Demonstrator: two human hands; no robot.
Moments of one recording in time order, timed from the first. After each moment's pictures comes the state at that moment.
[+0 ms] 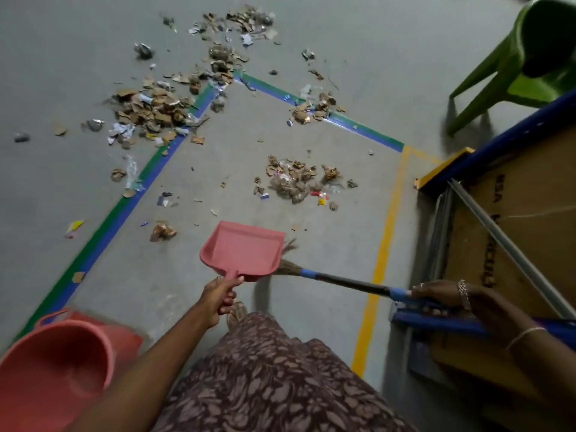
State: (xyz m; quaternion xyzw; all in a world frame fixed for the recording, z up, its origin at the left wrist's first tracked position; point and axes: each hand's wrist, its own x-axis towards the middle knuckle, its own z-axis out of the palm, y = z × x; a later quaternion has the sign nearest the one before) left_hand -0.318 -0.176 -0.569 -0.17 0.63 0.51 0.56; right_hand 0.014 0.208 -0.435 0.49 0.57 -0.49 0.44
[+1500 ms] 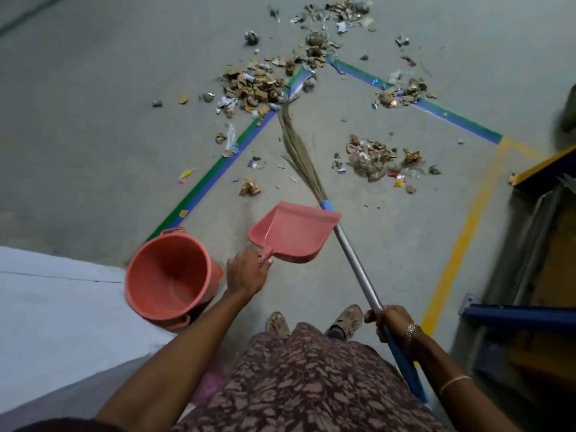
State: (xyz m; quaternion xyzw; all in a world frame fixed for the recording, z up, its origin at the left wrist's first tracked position) left_hand -0.241 -0.412 -0.540 0.18 0.95 0.11 0.22; right_hand 0.025 -0.166 -0.517 0.55 0.54 -0.61 0.19
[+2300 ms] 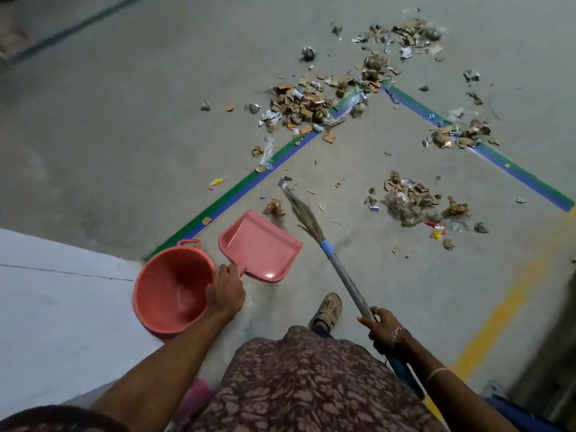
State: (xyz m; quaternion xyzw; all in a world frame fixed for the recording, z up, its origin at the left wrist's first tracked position) left_hand -0.343 -0.405 -0.561 0.03 0.98 0.01 0.21; right_hand -0.150 -0.061 -0.560 0.41 0.68 -0.53 0.30
